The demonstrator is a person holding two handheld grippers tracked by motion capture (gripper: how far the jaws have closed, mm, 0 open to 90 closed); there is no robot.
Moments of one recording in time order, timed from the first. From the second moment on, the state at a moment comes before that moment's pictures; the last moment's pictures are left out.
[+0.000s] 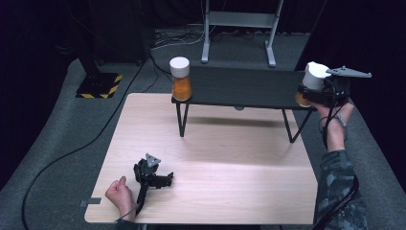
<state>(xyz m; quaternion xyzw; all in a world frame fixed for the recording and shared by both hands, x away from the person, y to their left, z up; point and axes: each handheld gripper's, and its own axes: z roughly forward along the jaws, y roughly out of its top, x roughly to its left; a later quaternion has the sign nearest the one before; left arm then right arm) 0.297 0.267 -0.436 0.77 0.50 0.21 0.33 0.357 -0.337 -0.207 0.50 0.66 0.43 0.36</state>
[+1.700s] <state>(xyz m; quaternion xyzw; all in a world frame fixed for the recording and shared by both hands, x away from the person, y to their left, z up) 0.297 0.267 -0.436 0.77 0.50 0.21 0.33 0.270 -0.339 -0.373 0.53 0.67 0.43 0.29</state>
